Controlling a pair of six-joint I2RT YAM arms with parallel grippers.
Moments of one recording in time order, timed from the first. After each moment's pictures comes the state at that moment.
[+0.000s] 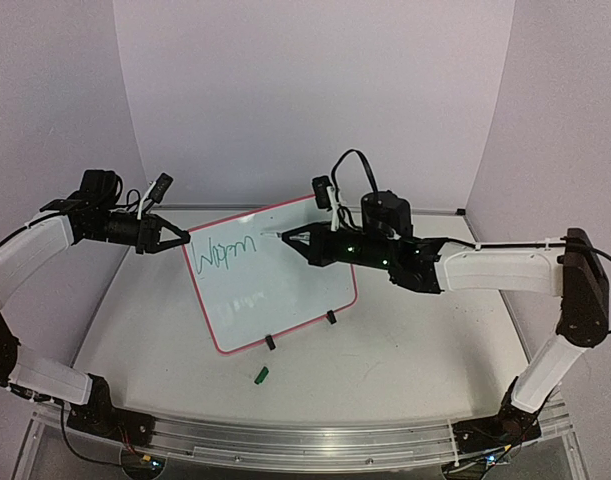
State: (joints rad) left arm -0.12 1.27 1.08 -0.60 0.98 0.24; right arm 0.89 1.68 1.17 0.33 -0.23 0.45
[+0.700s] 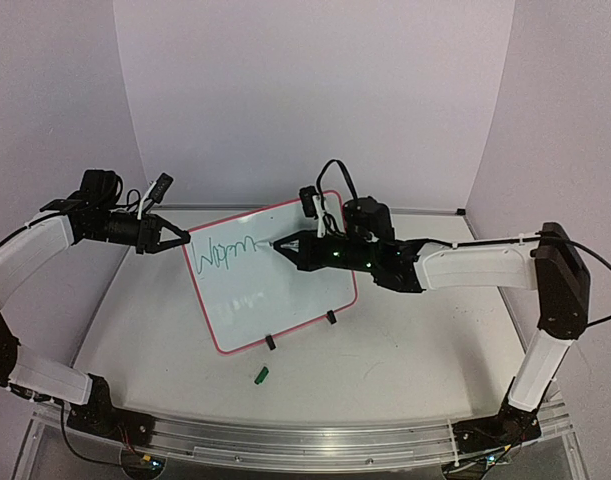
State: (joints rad) left arm -0.12 1.27 1.08 -0.60 0.98 0.24; right arm 0.89 1.80 1.23 0.32 -0.22 0.47
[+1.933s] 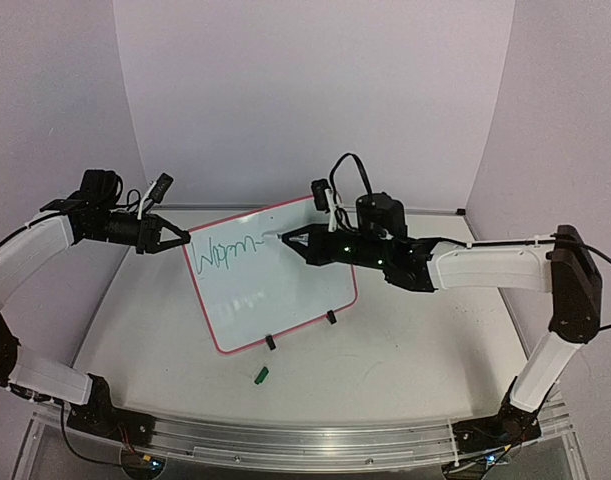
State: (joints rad) left arm -0.13 1.27 1.08 -0.60 0.98 0.24; right arm 0.87 1.73 1.18 0.34 -0.22 0.48
